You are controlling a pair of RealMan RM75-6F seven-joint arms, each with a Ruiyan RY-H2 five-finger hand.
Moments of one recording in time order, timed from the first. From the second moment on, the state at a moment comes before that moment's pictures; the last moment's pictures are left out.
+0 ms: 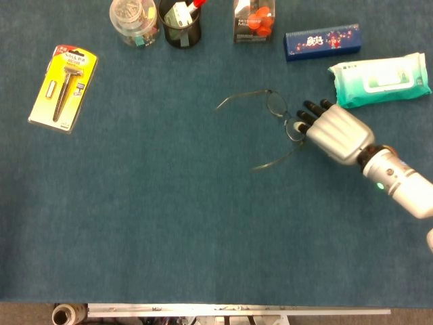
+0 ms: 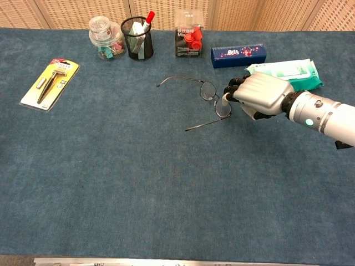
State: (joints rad) left arm -0.06 -1.07 -0.04 -1.65 1.51 1.52 -0.01; right arm 0.73 -1.45 0.01 -1.40 -1.42 0.79 -0.51
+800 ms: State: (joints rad) left arm -0.07 -1.09 -0.03 -1.65 1.51 1.49 0.02; right arm 0.68 -1.36 -0.01 -1.49 -1.44 0.89 -0.50
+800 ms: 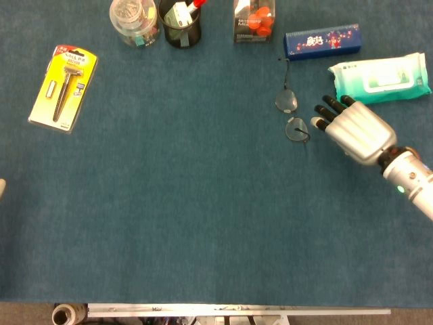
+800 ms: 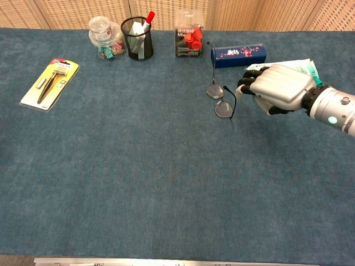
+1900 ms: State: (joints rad) left arm -0.07 -1.08 -0.03 -1.65 1.51 1.49 0.01; right arm 0.68 -1.39 0.04 -1.51 -1.70 1.12 -0.39
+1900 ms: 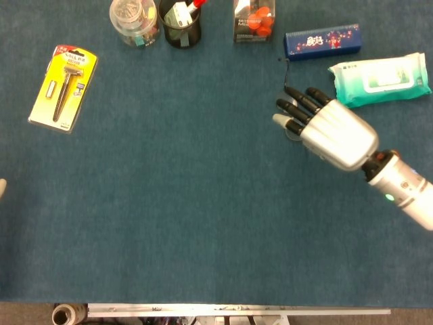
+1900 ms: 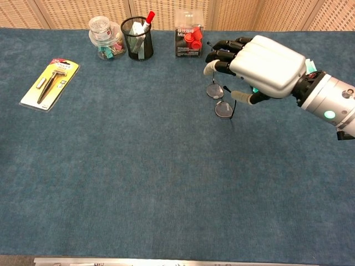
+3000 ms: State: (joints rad) left arm -0.07 -1.07 -0.03 -1.66 1.52 1.50 0.00; right arm 0.75 -1.50 0.06 -1.28 -1.69 1.08 -0.26
